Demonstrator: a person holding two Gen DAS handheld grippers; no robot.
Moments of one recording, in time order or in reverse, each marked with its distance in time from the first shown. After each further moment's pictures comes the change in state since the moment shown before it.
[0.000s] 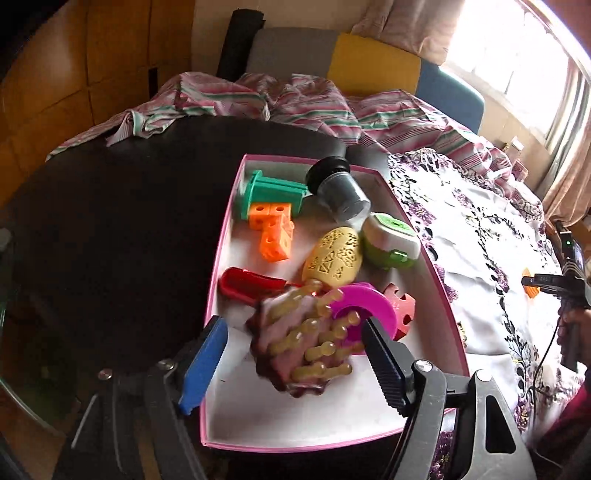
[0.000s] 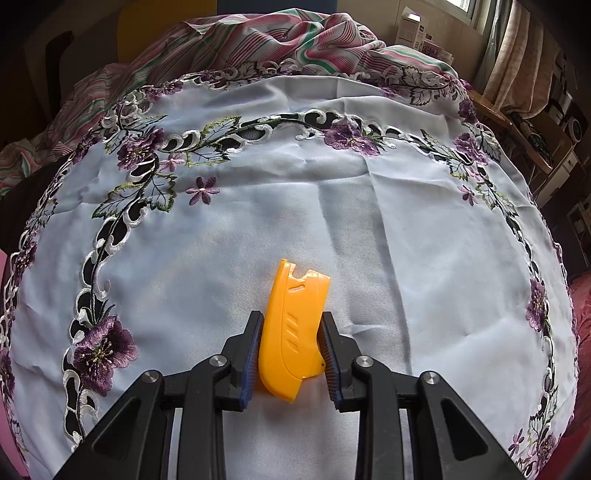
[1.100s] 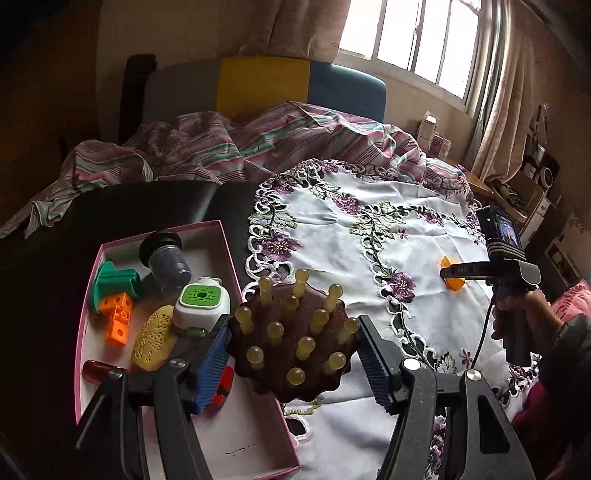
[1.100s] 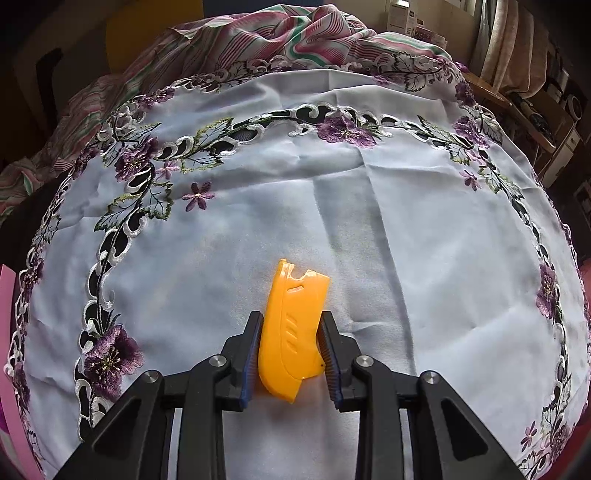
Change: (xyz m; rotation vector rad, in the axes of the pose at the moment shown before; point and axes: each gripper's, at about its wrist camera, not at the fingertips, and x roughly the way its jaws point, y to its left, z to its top) left arm -0.015 -0.143 0.037 0.238 -0.069 -0.206; right arm 0.002 -0.011 0.000 0.056 0.015 0.047
